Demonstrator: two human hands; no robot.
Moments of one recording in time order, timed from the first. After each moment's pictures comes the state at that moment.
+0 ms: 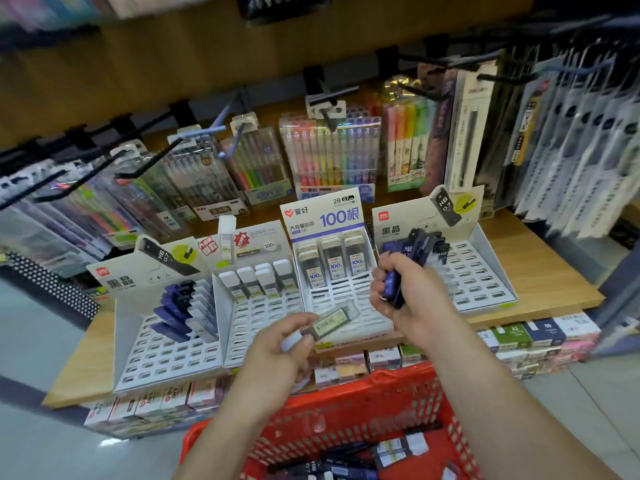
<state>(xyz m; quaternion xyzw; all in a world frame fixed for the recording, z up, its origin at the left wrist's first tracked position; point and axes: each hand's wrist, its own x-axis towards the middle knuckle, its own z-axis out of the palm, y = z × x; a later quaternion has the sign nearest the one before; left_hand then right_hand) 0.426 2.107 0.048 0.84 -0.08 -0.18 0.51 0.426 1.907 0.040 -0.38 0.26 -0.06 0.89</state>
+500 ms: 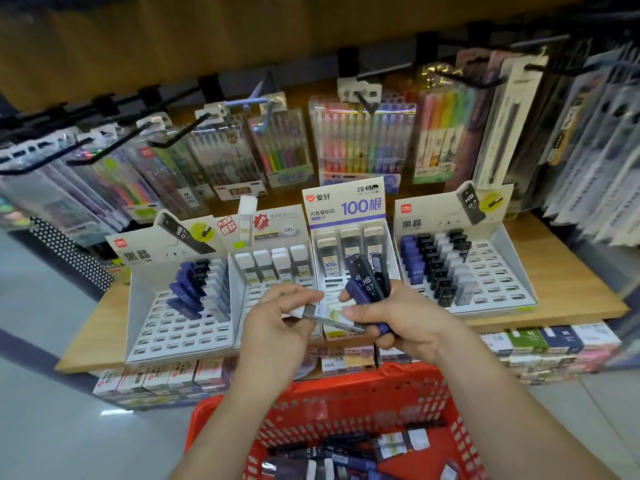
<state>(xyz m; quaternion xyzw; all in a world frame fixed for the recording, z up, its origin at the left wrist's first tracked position) 0.434 2.113 0.045 0.85 -0.12 0.00 0.52 0.420 1.934 0.031 -0.63 0.12 0.15 0.75</state>
